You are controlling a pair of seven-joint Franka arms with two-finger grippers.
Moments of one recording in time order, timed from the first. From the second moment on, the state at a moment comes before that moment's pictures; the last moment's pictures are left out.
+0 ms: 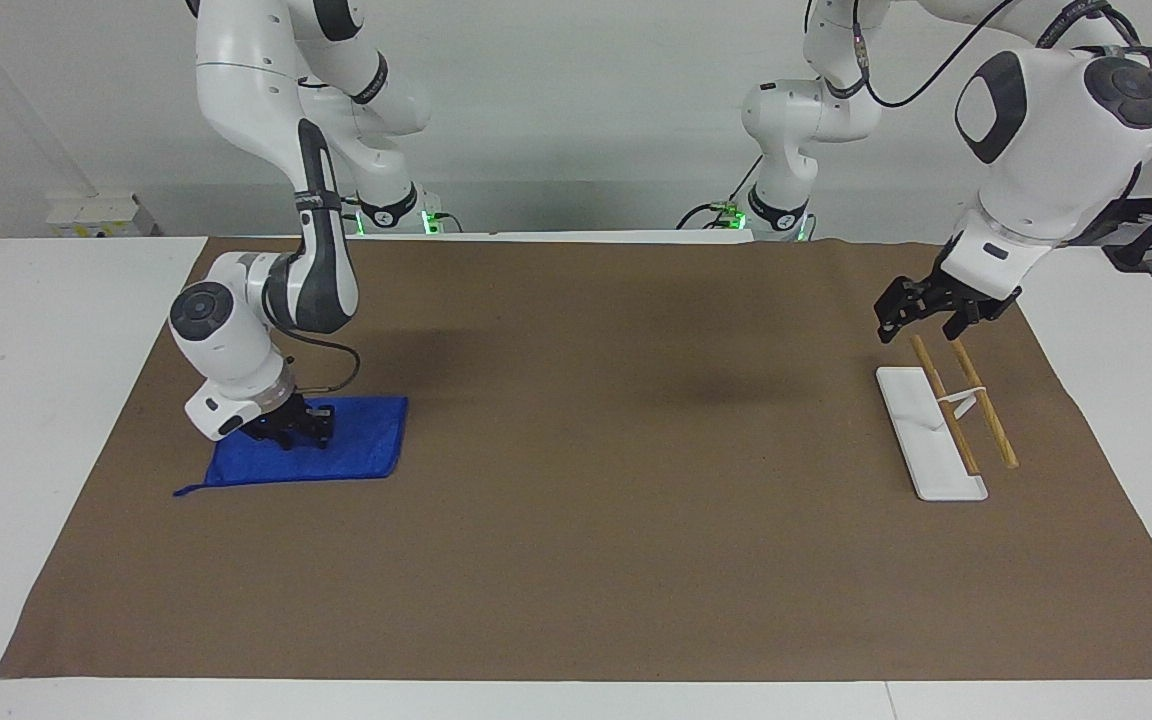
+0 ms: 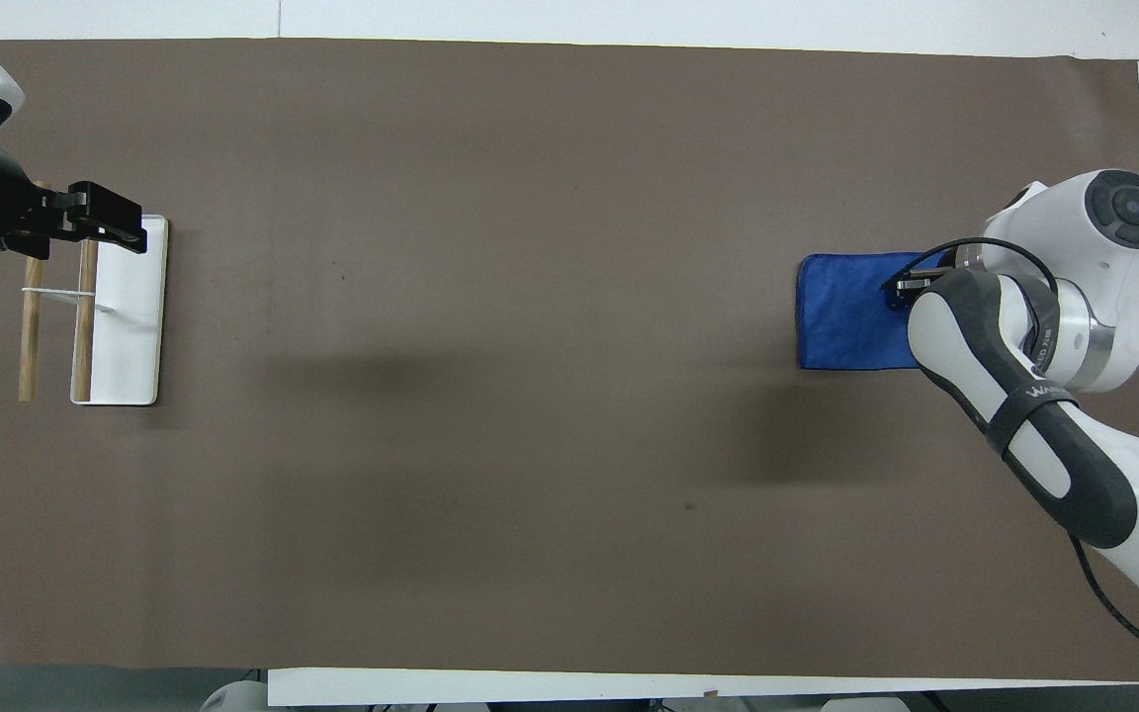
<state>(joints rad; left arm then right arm) -0.14 0.06 -0.02 -1.65 -0.02 1.69 -0.10 0.01 0.30 -0.09 -2.06 0.01 2.33 -0.10</state>
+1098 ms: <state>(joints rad) -0.14 0.06 -0.02 -1.65 -0.02 1.73 -0.10 0.03 0.29 -0.04 -1.72 0.20 1.85 0.07</state>
